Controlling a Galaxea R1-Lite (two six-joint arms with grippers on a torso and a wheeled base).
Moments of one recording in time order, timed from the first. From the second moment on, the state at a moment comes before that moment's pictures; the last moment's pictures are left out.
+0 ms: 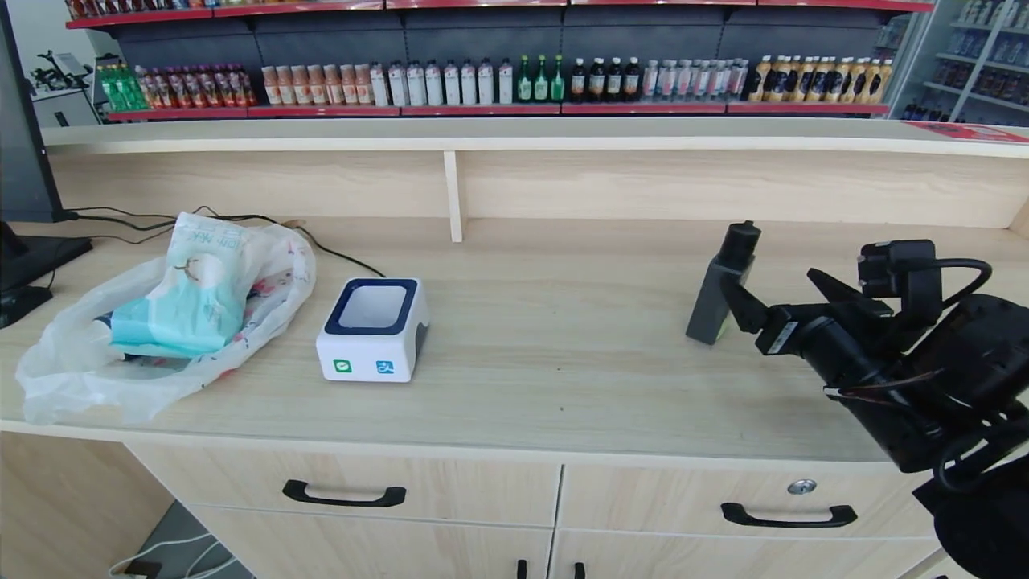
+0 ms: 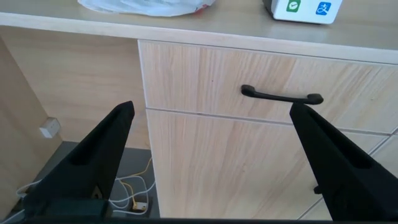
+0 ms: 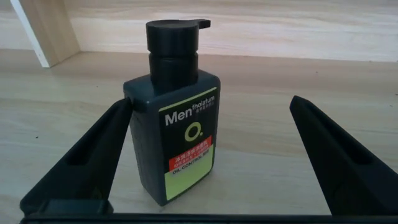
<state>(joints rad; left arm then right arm) 0.00 0.00 0.00 0.00 0.00 0.00 0.28 1.81 -0.44 -1.57 -0.17 -0.05</state>
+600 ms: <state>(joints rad) 0.00 0.00 0.00 0.00 0.00 0.00 0.40 1.92 -0.59 -1.56 -0.40 -0.01</state>
